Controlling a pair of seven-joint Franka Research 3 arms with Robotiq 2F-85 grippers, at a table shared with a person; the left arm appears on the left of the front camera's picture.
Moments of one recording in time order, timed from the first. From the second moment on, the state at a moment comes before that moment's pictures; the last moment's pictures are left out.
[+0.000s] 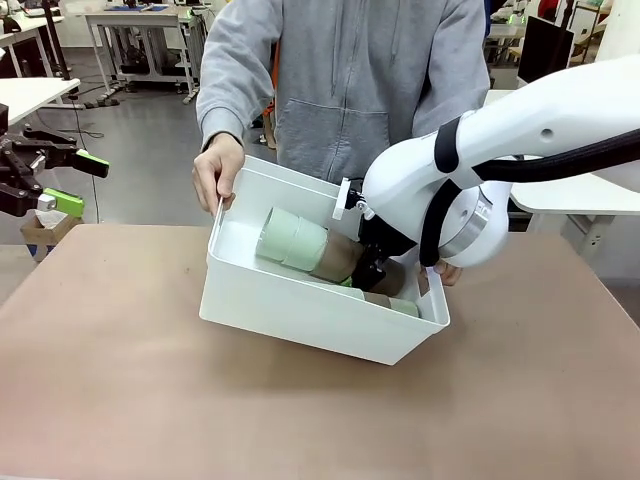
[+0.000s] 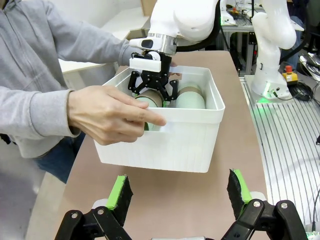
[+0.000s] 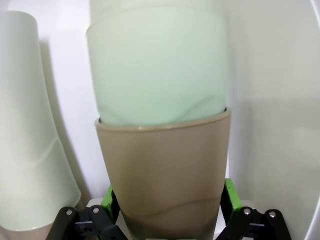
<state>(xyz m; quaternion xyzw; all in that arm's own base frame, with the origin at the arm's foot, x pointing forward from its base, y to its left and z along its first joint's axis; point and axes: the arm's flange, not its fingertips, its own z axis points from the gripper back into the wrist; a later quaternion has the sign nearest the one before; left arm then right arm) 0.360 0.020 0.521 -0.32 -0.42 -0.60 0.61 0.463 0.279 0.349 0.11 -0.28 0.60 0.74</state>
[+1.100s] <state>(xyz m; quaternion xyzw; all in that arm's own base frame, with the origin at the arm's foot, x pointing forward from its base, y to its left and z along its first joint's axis) 0.360 0.020 0.522 -0.32 -0.42 -0.60 0.61 0.448 0.058 0.564 0.28 -0.40 0.51 0.71</state>
